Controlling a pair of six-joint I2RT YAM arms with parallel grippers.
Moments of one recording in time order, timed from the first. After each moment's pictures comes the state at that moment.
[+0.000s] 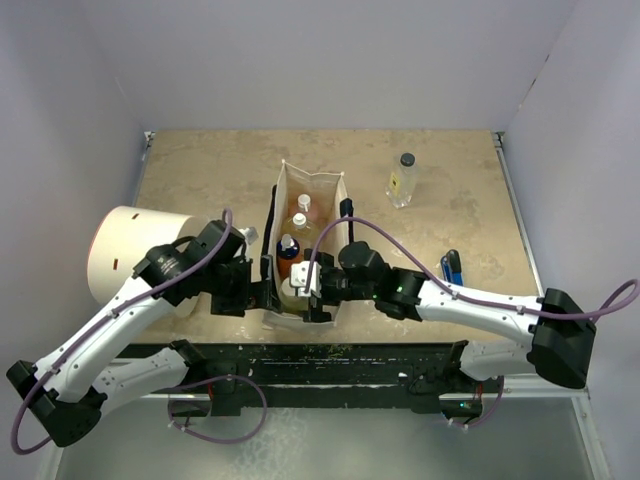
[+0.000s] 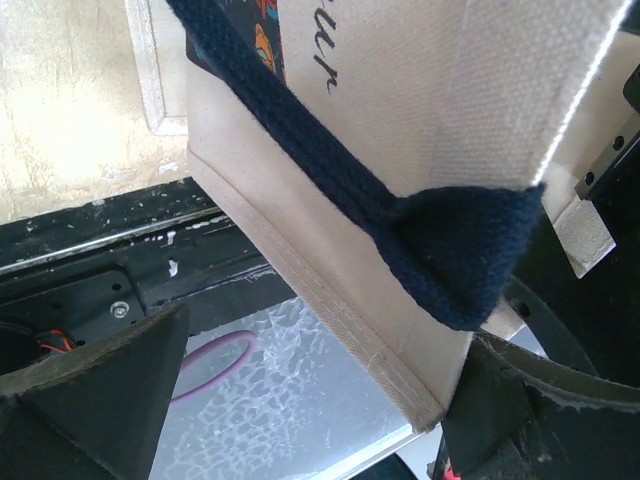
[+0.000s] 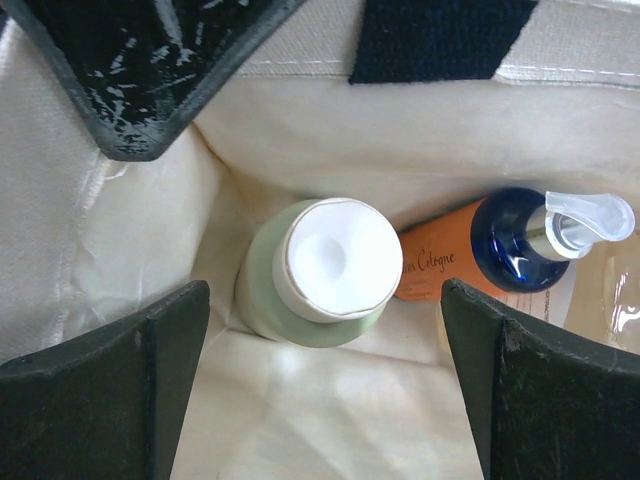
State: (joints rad) left arm -0.69 0.97 1.06 -1.19 0.20 -0.74; right arm 1.07 1.28 0.80 0.01 -0.30 -0.49
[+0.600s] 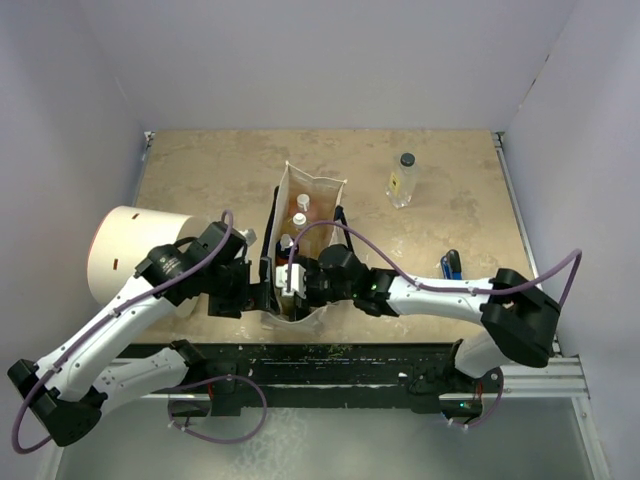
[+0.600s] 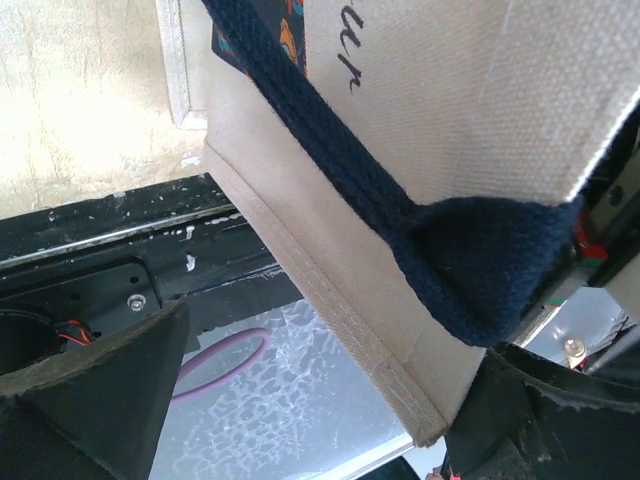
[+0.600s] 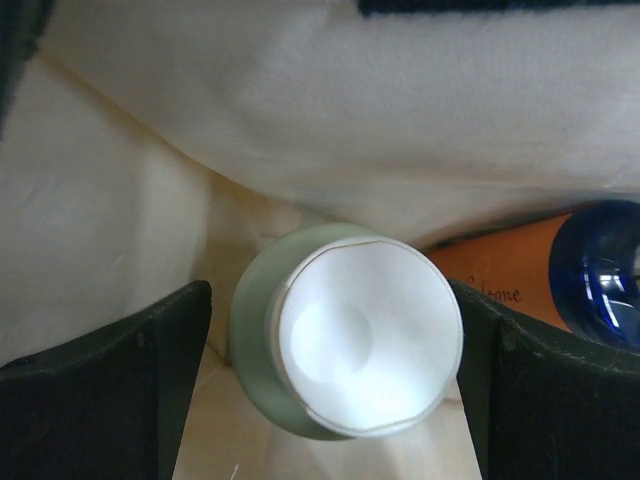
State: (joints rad) left arm -0.69 0.96 1.04 -1.20 0.18 -0.75; right arm 1.07 1.47 0.80 0.14 -0.31 -0.47
